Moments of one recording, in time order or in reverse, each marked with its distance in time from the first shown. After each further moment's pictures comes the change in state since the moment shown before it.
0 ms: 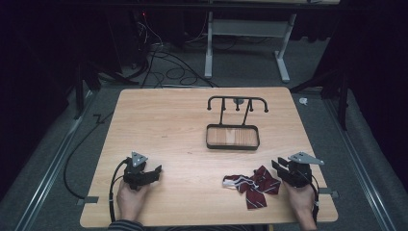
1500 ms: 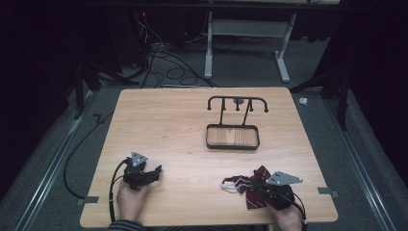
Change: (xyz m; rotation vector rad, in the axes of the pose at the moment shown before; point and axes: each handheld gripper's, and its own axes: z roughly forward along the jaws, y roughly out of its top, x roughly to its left) left arm 0.001 0.000 0.000 -0.001 -0.002 -0.003; right arm 0.074 -0.018 -0.014 0.072 0.245 -0.154
